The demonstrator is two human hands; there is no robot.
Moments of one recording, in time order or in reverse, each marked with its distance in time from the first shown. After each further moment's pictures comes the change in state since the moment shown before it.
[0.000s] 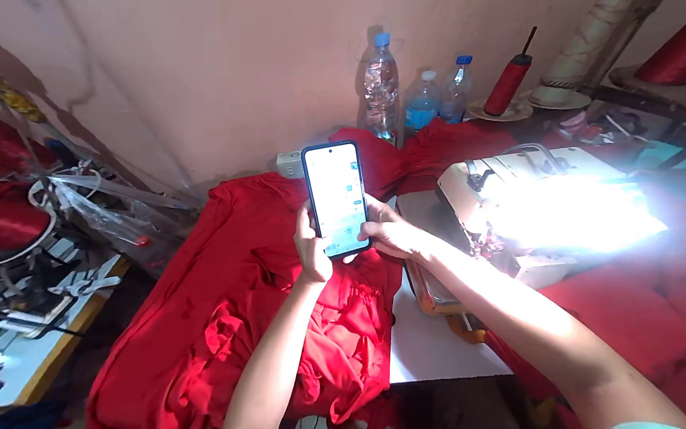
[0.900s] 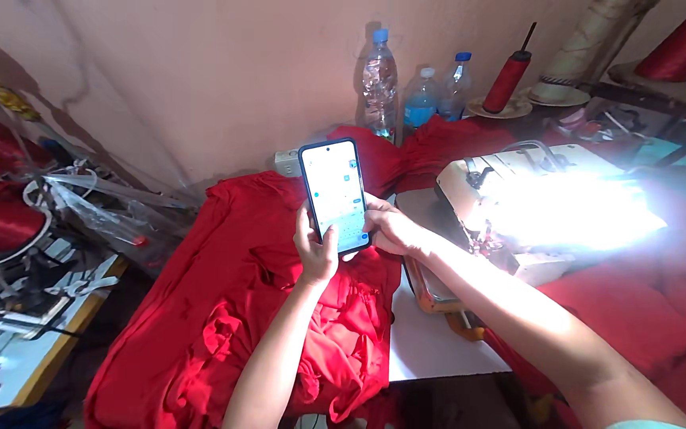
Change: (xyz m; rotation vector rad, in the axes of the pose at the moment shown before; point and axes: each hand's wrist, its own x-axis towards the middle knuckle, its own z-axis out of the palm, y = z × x) left_hand -0.001 -0.004 0.005 0.144 0.015 0.172; right_hand 0.002 0.003 -0.007 0.076 -0.009 0.013
